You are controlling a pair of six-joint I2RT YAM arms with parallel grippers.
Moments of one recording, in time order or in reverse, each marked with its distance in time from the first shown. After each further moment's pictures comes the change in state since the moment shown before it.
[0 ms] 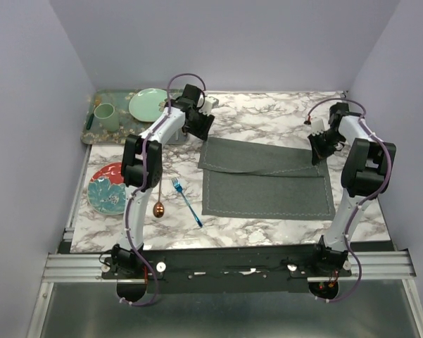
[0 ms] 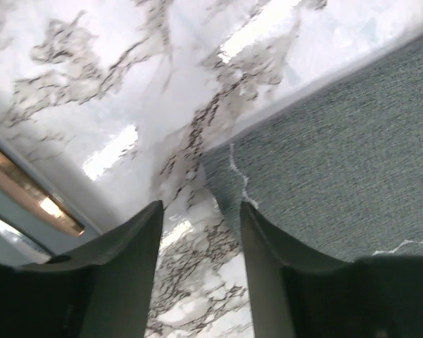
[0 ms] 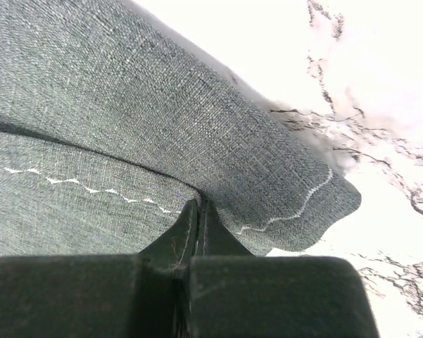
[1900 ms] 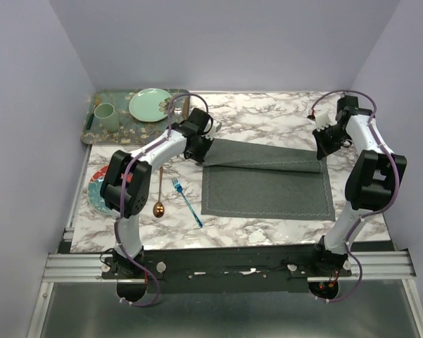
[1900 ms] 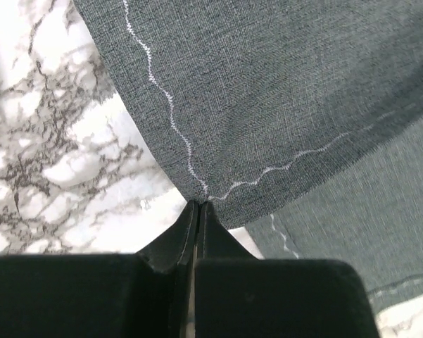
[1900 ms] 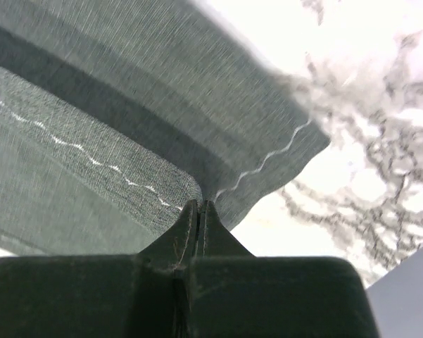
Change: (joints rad) left arm -0.134 -0.410 -0.584 0.132 -0.182 -0.171; right arm 0.000 -0.158 -0.002 -0.062 -0.011 -0.070
